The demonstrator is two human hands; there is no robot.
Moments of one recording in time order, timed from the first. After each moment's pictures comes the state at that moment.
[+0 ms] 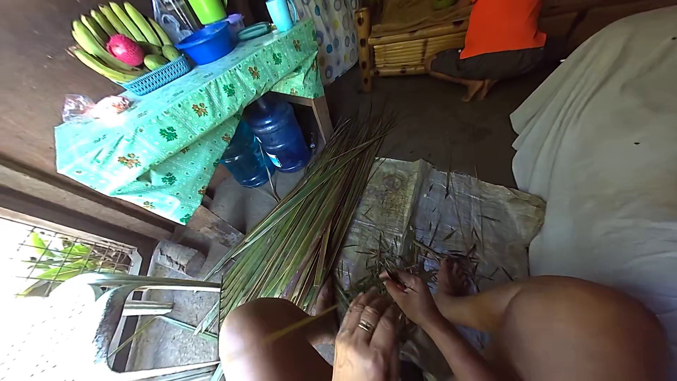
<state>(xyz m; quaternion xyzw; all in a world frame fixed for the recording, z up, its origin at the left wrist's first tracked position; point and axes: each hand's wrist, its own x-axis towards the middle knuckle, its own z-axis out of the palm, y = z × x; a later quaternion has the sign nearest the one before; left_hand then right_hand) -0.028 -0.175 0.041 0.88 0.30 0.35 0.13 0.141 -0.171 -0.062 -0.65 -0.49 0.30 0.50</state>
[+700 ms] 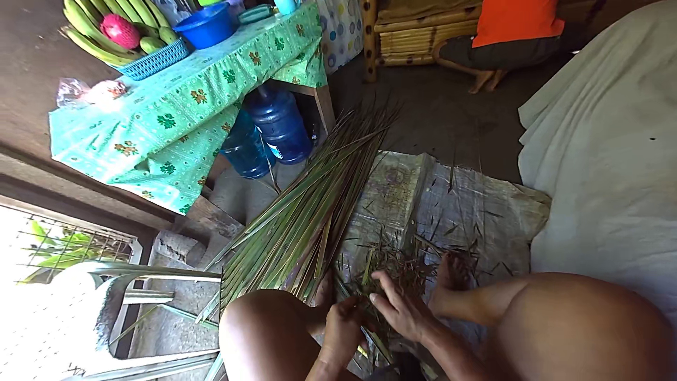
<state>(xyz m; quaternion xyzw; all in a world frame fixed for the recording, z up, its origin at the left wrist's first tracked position) -0.045 -0.149 -0.001 0.49 0.55 0.14 0.66 0.129 -0.178 -0.024 -0.65 -0.59 0.43 0.21</state>
